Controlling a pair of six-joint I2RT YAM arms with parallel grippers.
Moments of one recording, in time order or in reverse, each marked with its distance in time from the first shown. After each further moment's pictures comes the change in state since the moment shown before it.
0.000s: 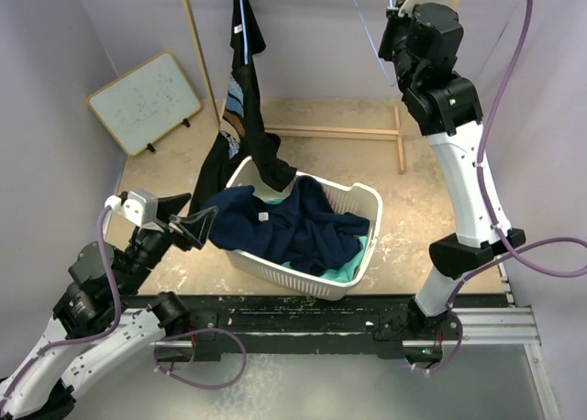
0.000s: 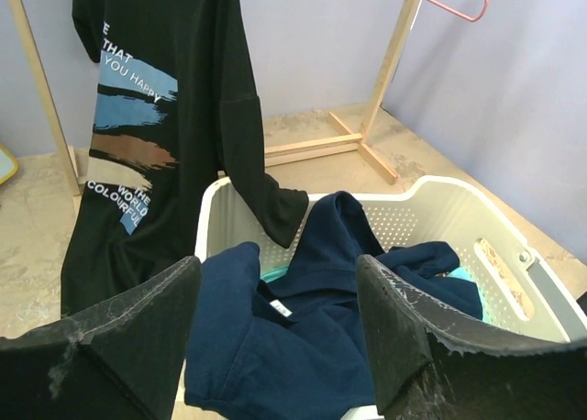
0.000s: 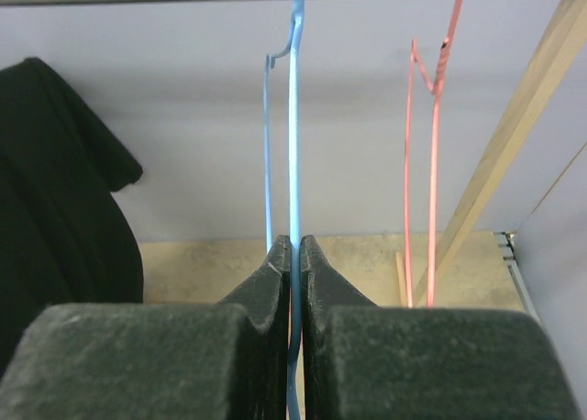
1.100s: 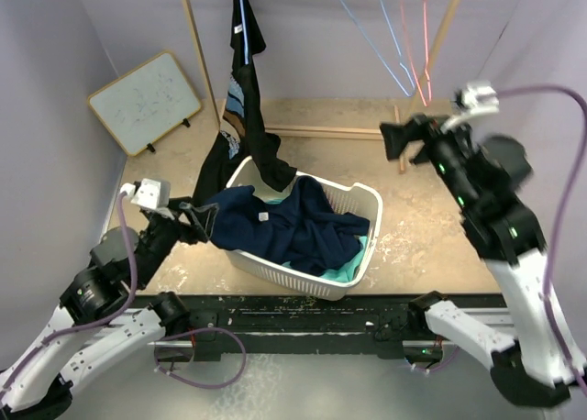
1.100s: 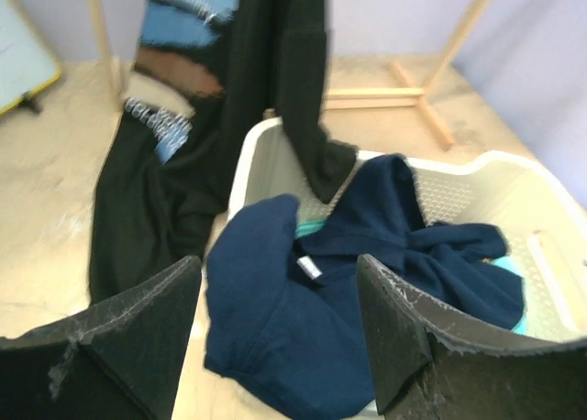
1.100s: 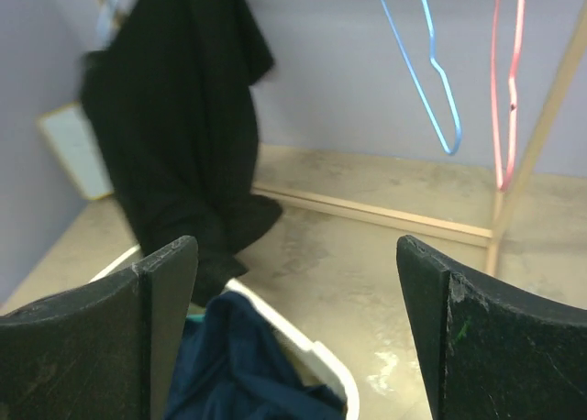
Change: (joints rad) left arm 0.000 0.074 0.018 -0.094 -0.105 -0.076; right arm -0.029 -0.735 -0.915 0.167 -0.346 0.129
